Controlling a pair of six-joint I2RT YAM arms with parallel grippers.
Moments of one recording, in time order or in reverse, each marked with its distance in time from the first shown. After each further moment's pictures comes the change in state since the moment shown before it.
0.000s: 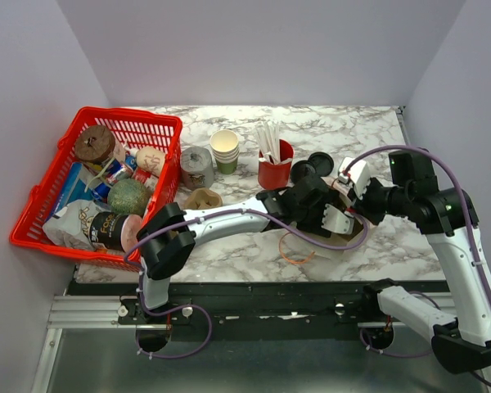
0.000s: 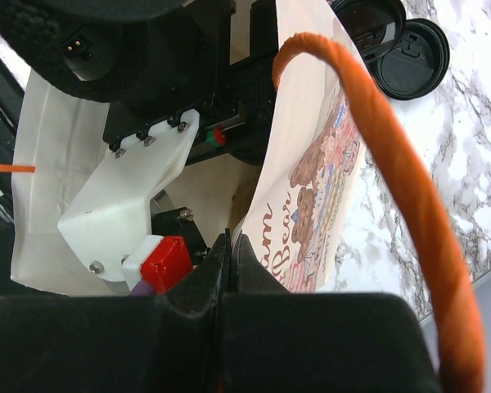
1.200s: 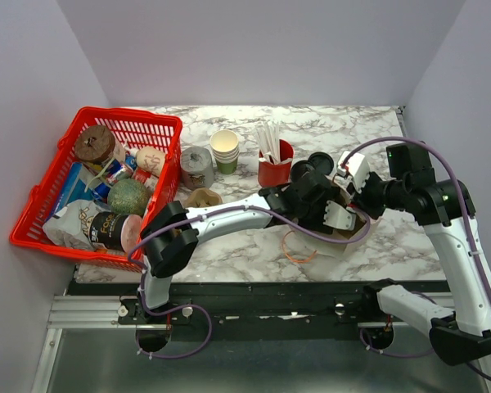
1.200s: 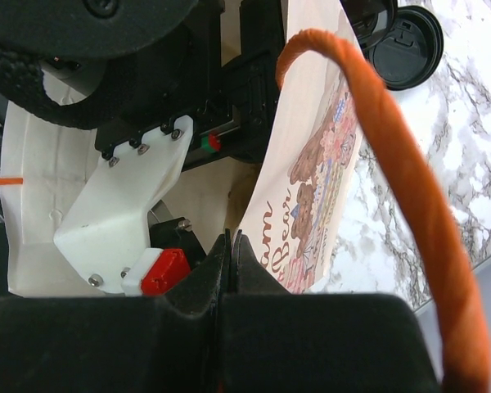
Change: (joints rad) left arm 0.010 0.032 0.054 -0.038 0.011 -0.024; right arm -0.009 0.054 0.038 -0.010 0.026 0.001
